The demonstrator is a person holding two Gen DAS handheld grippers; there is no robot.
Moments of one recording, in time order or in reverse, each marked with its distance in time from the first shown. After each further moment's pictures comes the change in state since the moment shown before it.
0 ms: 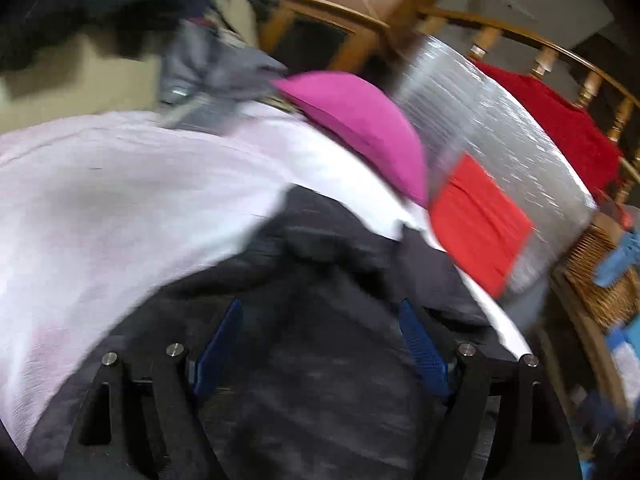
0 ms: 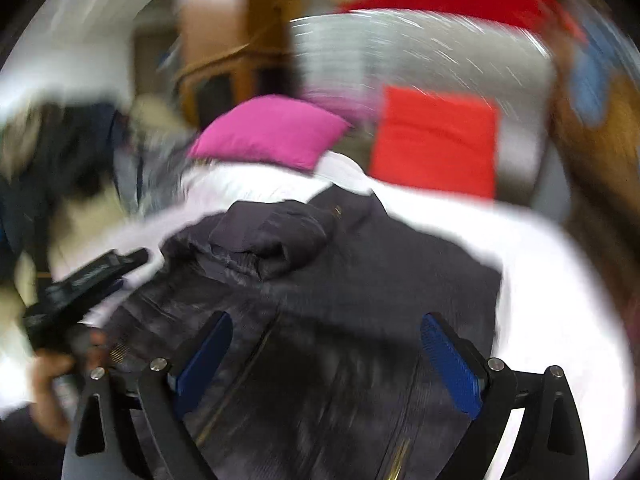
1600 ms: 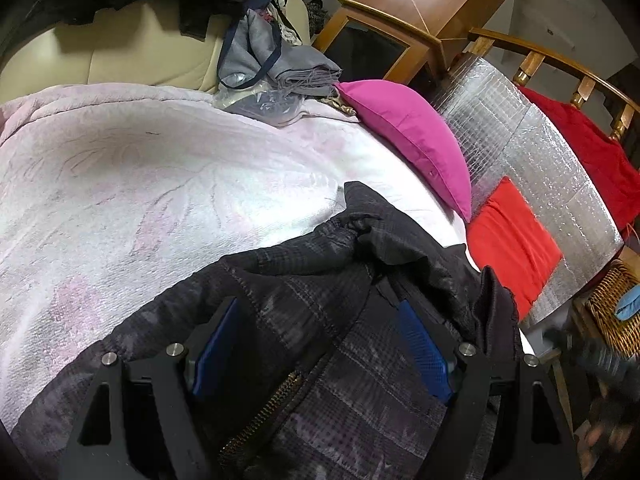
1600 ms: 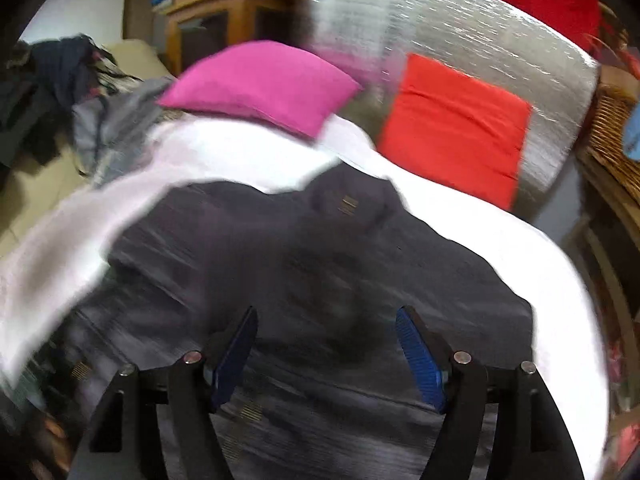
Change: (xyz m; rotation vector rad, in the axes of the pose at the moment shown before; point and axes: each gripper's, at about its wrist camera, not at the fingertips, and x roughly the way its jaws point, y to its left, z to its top) left arm 0.001 0.038 -0.016 -0.115 -0.010 0.067; right arm 0.095 0.025 0.053 0.100 0.161 -0.002
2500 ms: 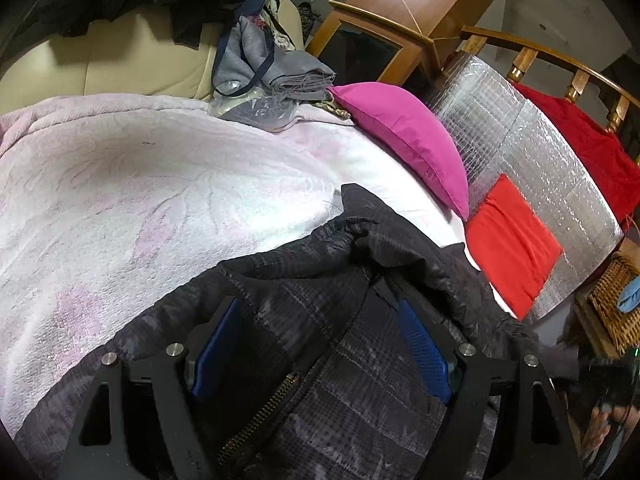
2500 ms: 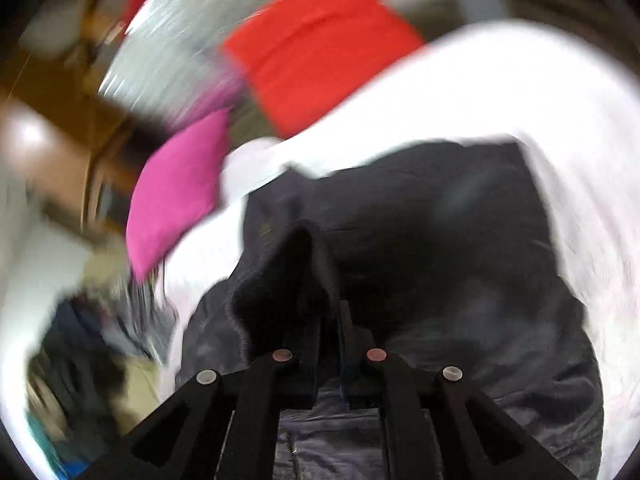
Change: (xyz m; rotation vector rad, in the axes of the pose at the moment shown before) left arm -0.001 -0.006 -0.002 0.042 -0.013 0.005; right arm 0.039 -0.225 -0.066 0.938 0.059 0.252
